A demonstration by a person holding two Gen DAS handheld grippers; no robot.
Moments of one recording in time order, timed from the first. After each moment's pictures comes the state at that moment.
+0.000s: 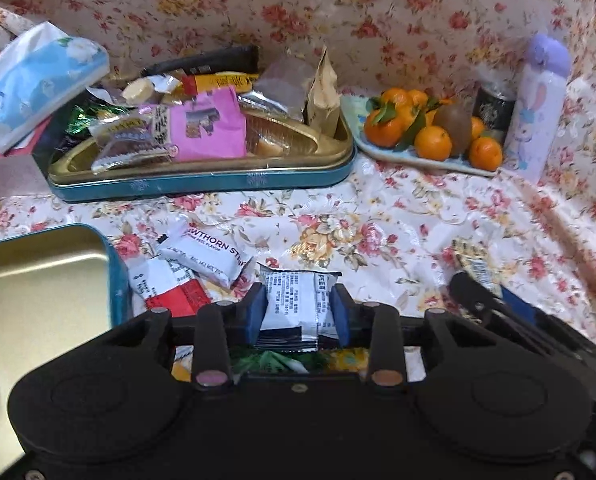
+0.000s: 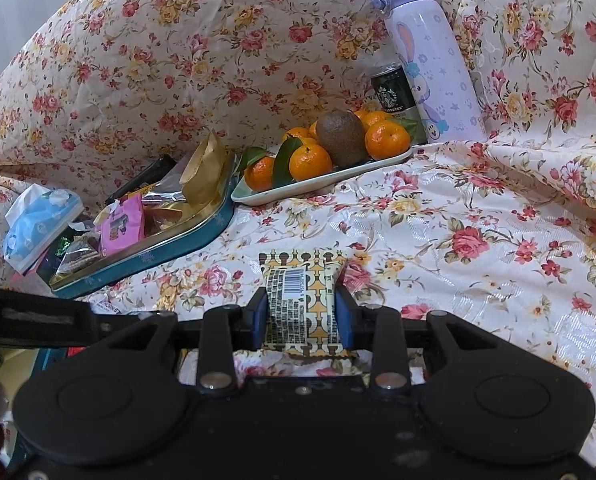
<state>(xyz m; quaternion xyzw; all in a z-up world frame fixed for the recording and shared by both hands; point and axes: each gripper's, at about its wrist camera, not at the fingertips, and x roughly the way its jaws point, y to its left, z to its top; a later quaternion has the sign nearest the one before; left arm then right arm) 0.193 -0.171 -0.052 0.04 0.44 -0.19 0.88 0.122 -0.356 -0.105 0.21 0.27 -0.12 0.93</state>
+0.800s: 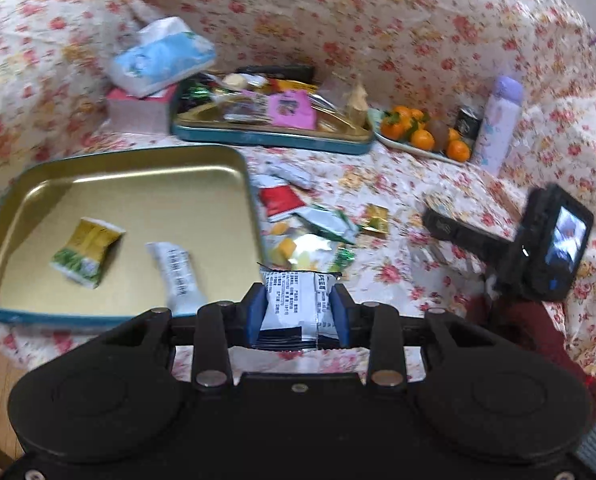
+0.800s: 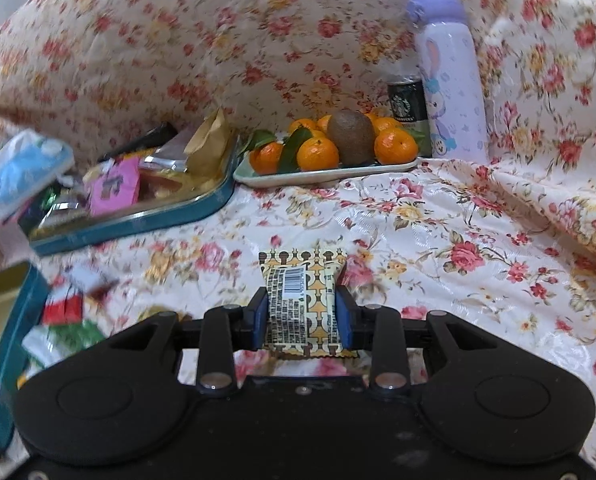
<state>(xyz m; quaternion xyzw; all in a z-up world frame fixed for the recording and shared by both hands) 0.065 -0.051 0.005 -0.02 0.42 -0.17 0.89 0.124 -0.327 -0.098 0.12 0.31 -0.13 0.94</state>
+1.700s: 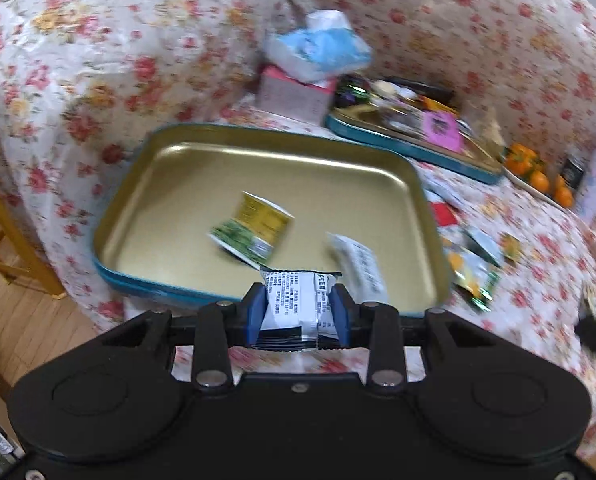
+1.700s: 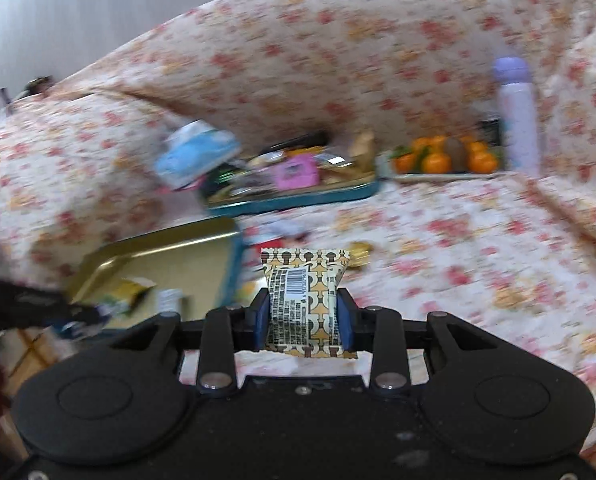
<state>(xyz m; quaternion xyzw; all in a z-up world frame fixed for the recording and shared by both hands) 0.085 0.063 -0.012 -0.06 0.43 -0.04 0.90 -0.014 -0.218 -0.008 0.13 0.30 0.02 0.95</state>
